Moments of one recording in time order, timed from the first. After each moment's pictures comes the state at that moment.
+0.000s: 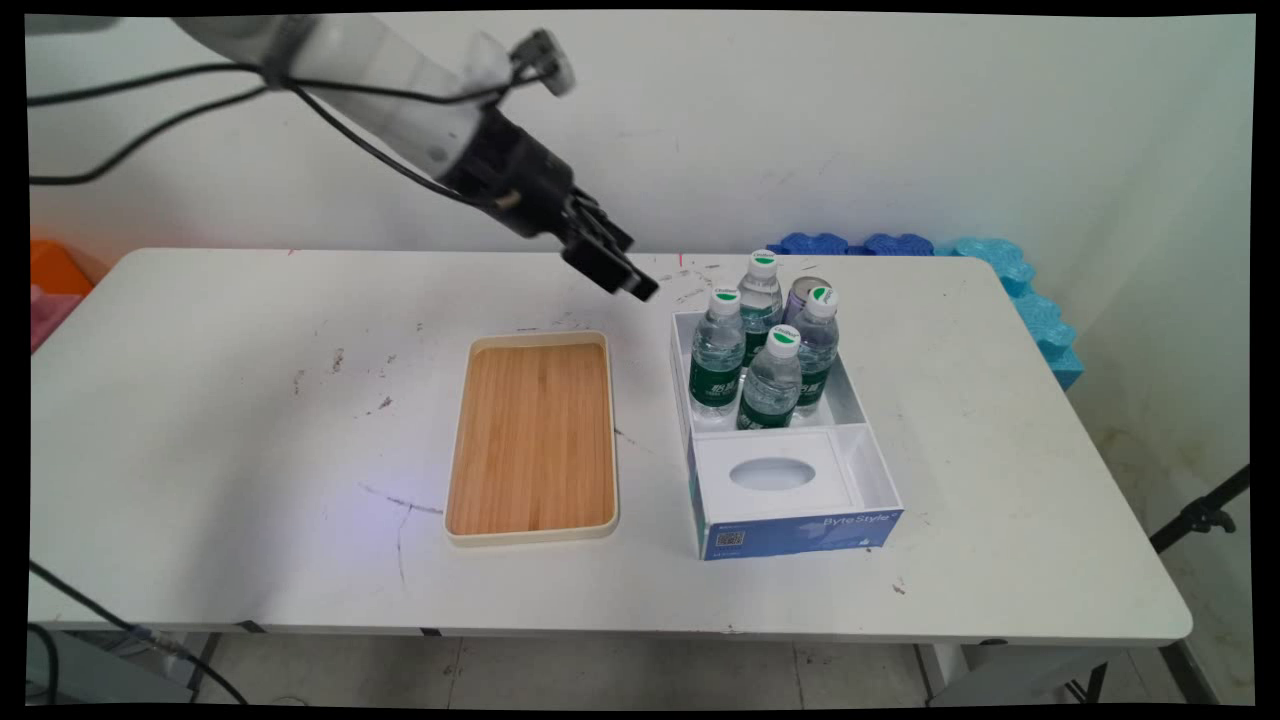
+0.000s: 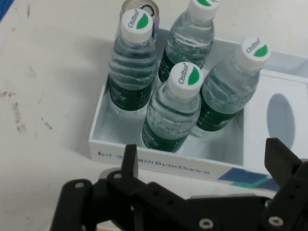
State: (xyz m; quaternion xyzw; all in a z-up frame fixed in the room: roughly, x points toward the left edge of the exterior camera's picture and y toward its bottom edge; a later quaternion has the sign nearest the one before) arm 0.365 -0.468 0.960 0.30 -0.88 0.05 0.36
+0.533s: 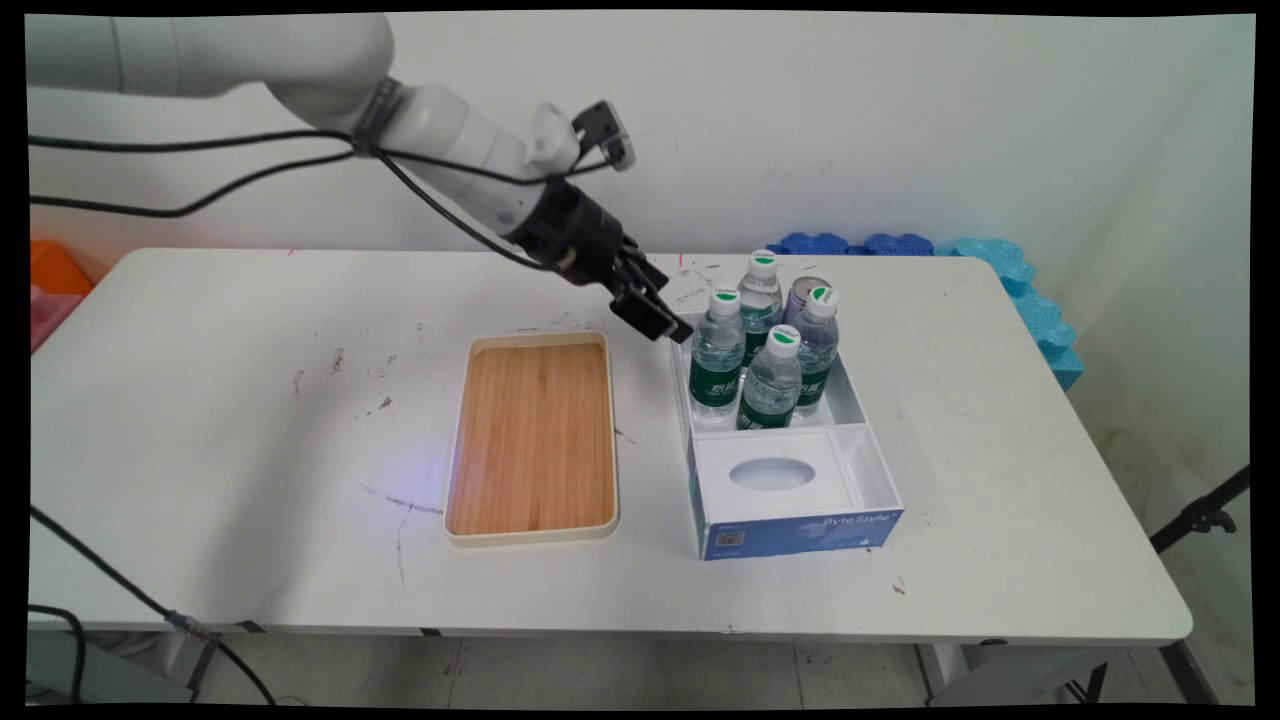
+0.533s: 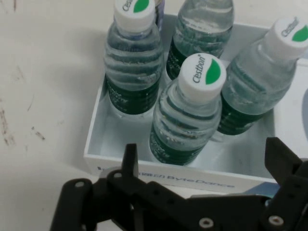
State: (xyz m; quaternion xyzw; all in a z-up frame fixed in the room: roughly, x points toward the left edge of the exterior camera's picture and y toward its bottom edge) arm 0.328 -0.484 0.905 0.28 -0.89 0.07 0.35
